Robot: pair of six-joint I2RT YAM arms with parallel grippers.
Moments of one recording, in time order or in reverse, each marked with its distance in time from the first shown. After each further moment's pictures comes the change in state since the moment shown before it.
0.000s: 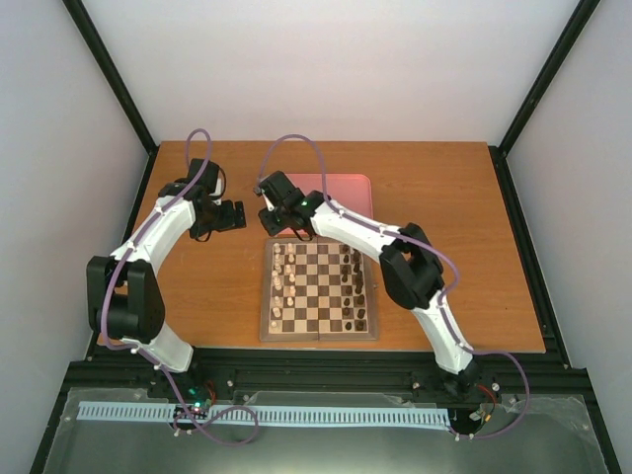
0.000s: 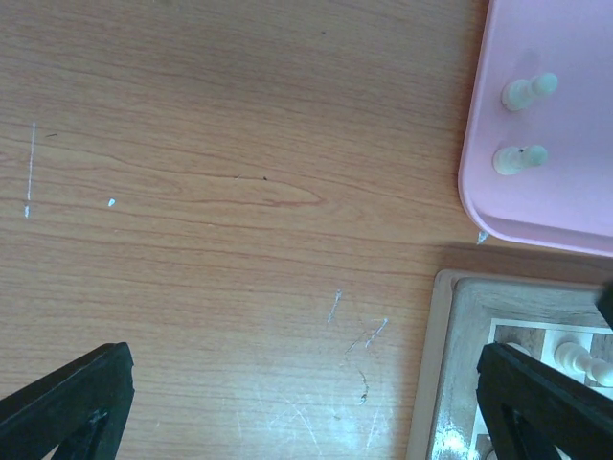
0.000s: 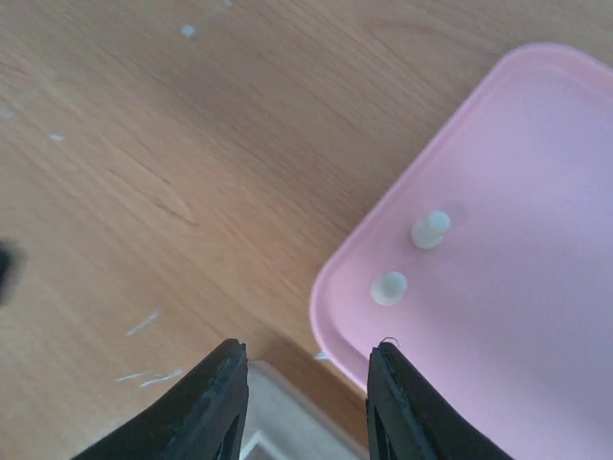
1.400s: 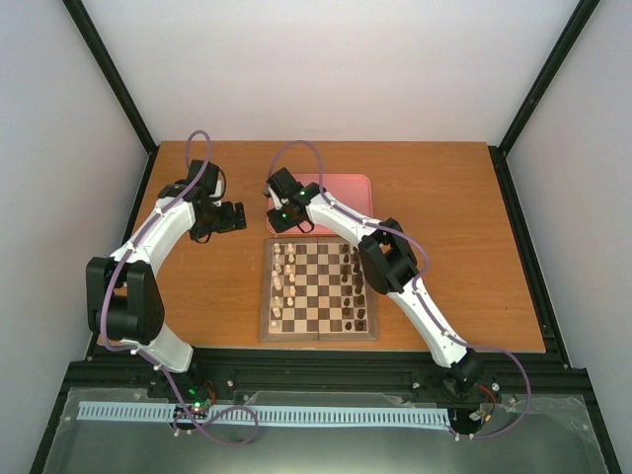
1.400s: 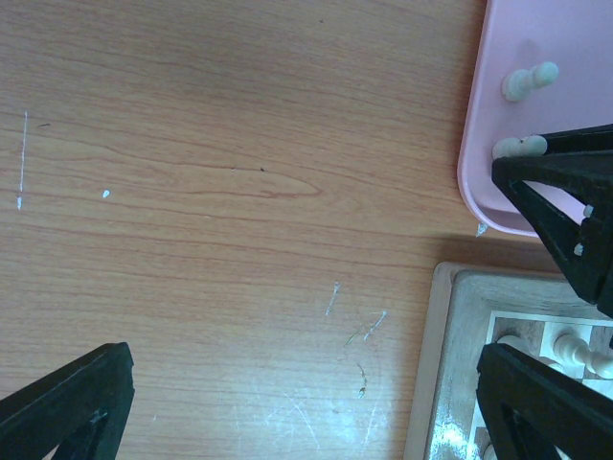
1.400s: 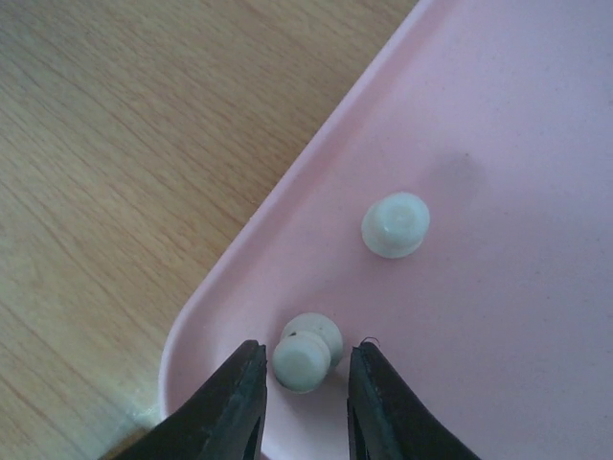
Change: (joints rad) left arm -0.001 -0.010 -0.013 0.000 0.018 -0.005; right arm -0.110 0.366 0.387 -0.211 -0.155 0.013
